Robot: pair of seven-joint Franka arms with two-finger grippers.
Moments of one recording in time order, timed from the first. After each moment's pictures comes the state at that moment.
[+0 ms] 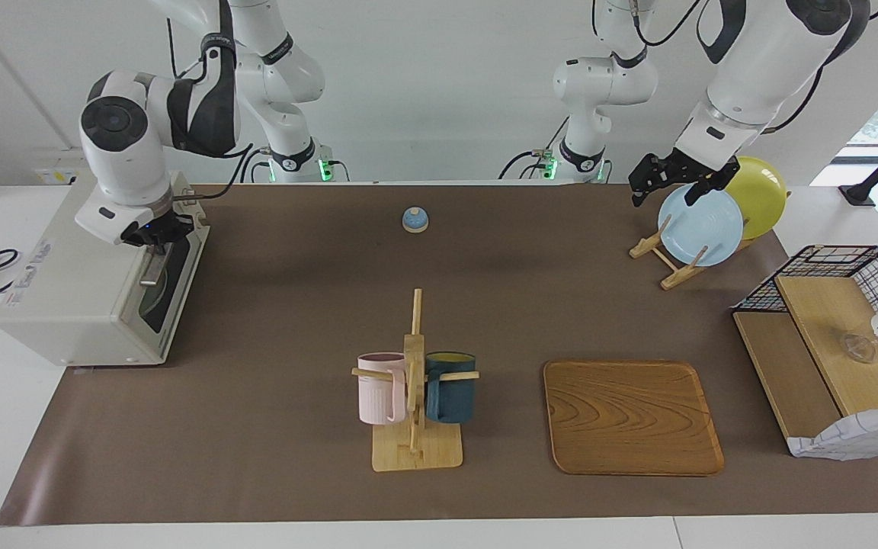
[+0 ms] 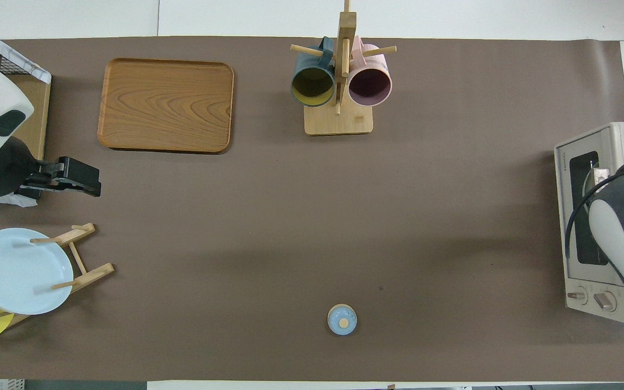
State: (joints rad) left arm -0.12 -0.04 -0.05 -1.64 -0.05 1.50 -0.14; right arm -0.08 -0.02 -0.01 -1.91 -0.29 1.70 -0.30
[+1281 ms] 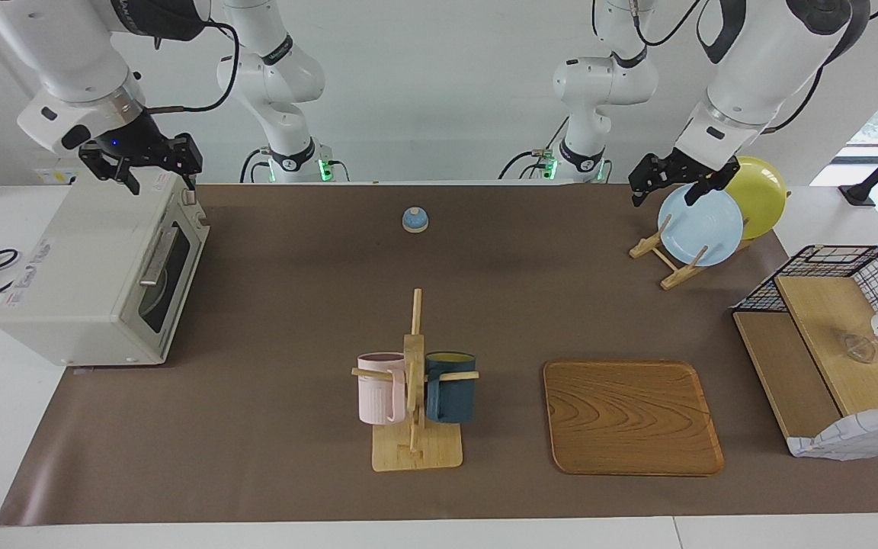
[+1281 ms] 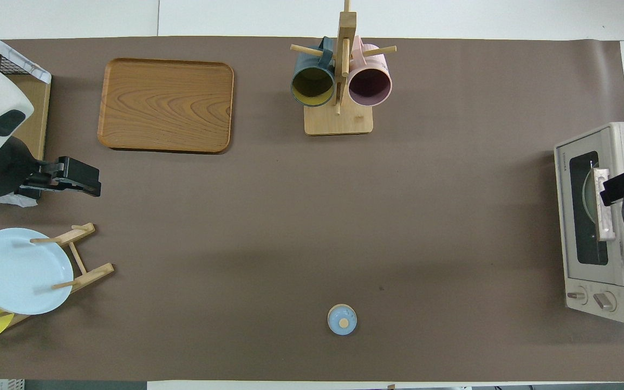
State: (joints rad) left arm -0.12 -0.04 -0.05 -1.64 -0.05 1.50 -0.14; right arm -0.05 0.00 0.00 -1.53 -0.09 1.34 -0.17
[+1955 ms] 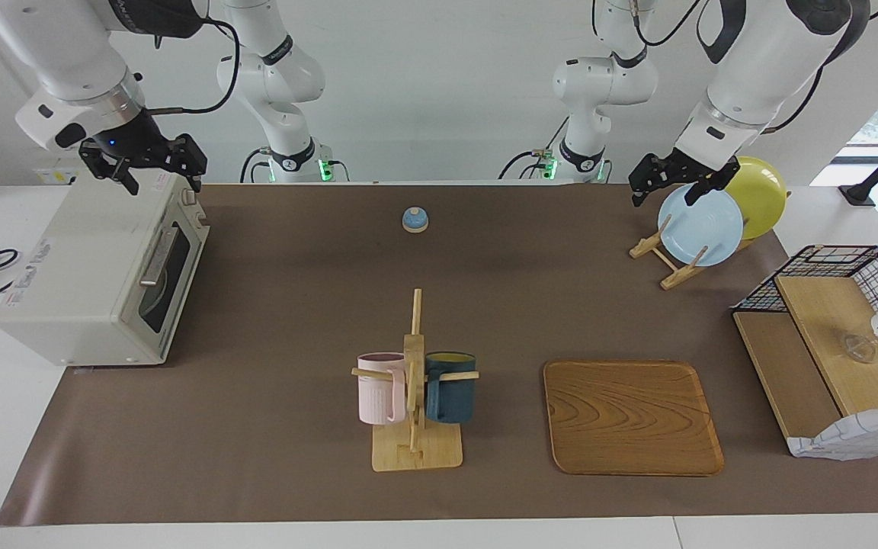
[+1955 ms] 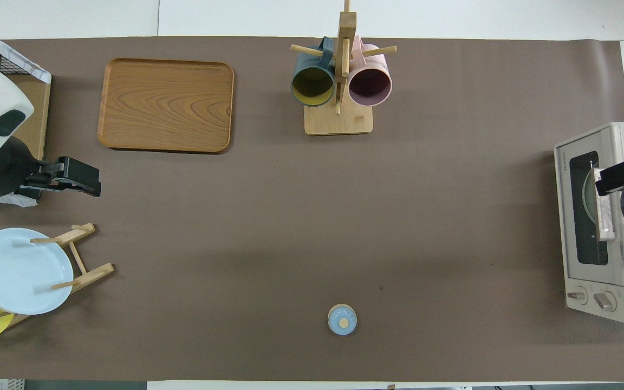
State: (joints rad) left arm -0.12 -0.04 -0.05 -1.64 -0.05 1.50 -0.14; right arm -0.05 0.00 0.00 -1.53 -0.05 1.40 -0.13
